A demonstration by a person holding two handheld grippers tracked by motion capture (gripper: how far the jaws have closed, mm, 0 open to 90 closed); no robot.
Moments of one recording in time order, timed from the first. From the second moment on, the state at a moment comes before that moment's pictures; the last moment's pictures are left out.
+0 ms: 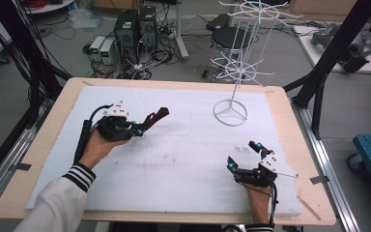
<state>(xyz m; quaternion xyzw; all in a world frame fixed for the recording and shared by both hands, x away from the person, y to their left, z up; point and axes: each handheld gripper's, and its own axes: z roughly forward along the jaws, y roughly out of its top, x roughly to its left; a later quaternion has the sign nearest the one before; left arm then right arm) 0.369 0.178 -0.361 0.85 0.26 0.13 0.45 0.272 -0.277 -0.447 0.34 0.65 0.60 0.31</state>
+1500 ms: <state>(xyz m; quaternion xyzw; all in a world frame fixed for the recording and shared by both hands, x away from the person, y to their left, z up) 0.344 0.158 -0.349 0.81 0.16 -0.01 0.56 0.319 -0.198 -0.334 0.12 0.76 0.62 0.14</state>
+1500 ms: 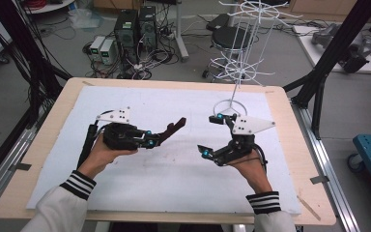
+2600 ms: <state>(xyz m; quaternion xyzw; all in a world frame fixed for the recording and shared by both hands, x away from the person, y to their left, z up) 0.341 0.146 -0.350 0.82 0.12 -0.03 0.56 0.335 -0.163 -0.323 -0.01 0.82 0.56 0.13</state>
